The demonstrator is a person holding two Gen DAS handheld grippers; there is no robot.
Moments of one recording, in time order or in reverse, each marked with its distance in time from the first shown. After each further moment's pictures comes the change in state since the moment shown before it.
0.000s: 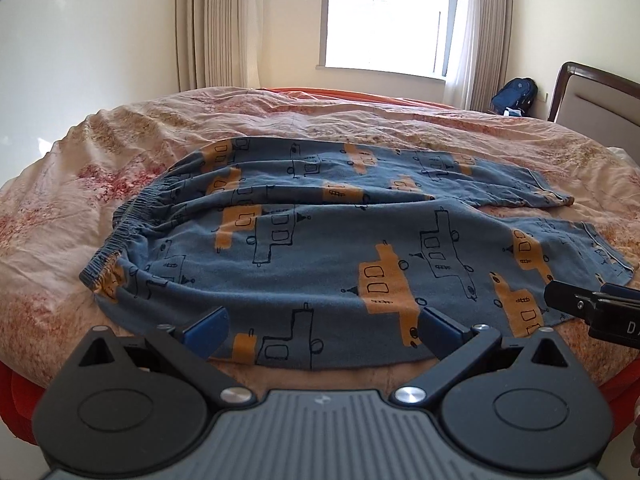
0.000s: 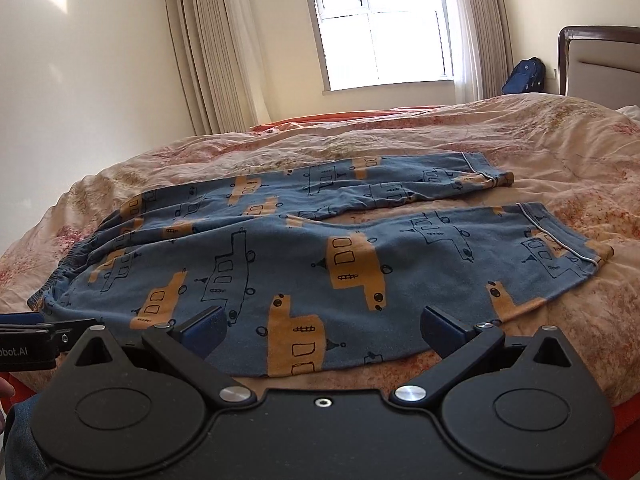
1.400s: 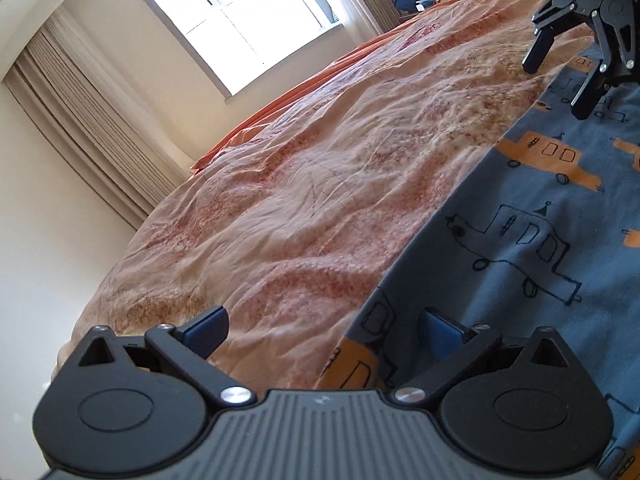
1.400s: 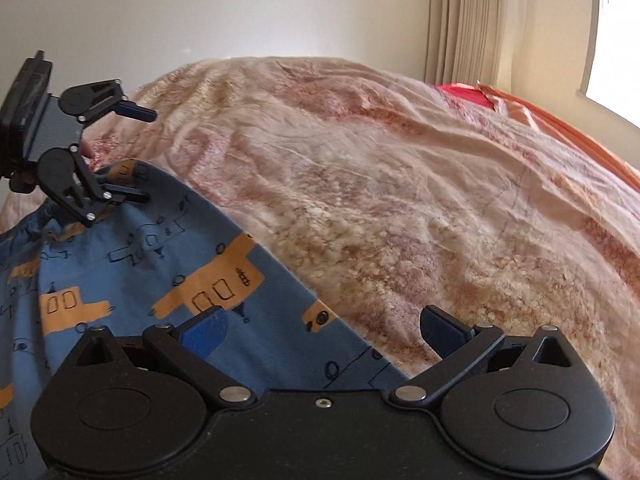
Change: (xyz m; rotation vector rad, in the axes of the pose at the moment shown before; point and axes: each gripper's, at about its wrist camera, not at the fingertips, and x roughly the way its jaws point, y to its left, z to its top) left arm 0.245 0.098 0.173 0.694 0.007 0.069; right arm 0.337 0.014 0.212 -0.610 0.313 0.557
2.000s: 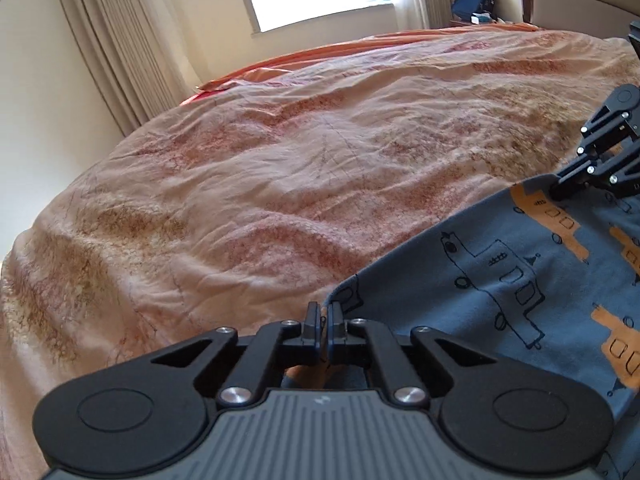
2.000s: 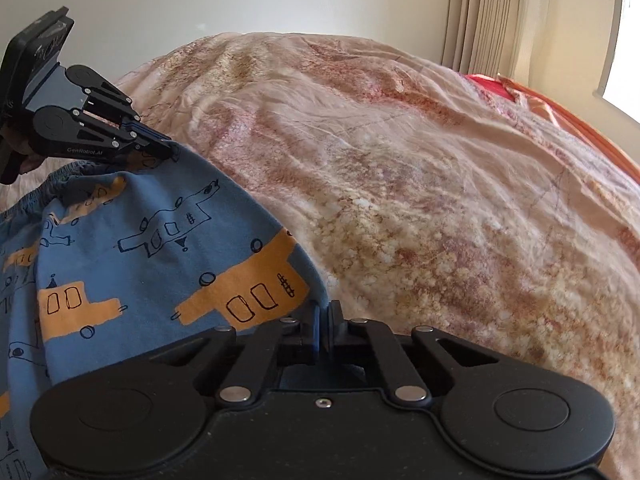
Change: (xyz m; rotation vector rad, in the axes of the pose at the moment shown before) left arm -0.007 0.025 0.005 -0.312 0.103 -0.091; right arm 0.018 0.041 0.010 -0.088 0.020 -0.016
